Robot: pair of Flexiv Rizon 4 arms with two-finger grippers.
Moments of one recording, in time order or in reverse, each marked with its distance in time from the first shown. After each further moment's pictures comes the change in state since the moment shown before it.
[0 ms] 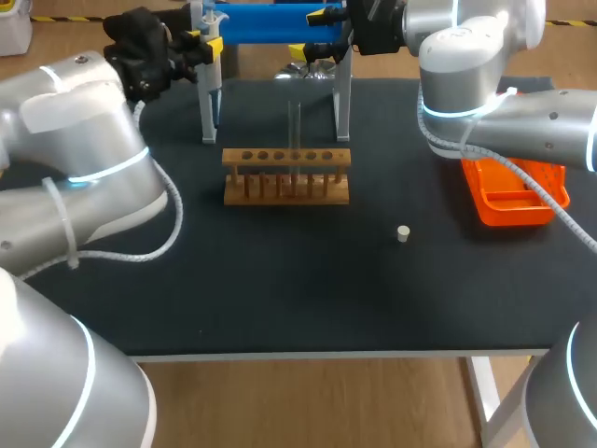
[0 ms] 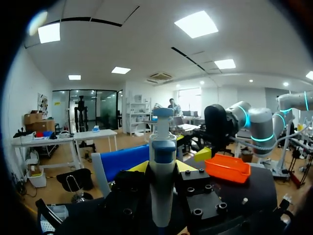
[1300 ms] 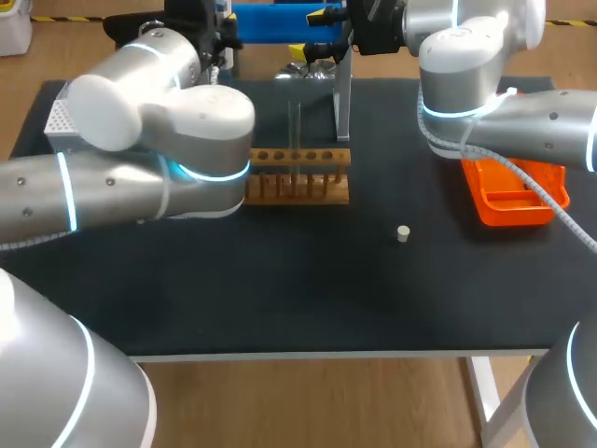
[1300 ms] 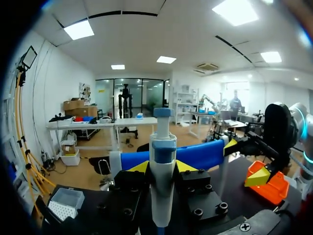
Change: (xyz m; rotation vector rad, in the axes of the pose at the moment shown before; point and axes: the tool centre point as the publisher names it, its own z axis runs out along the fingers) left arm -0.044 0.003 0.065 -0.095 -0.445 -0.083; right arm 0.000 0.000 0.000 -0.001 0.000 0.000
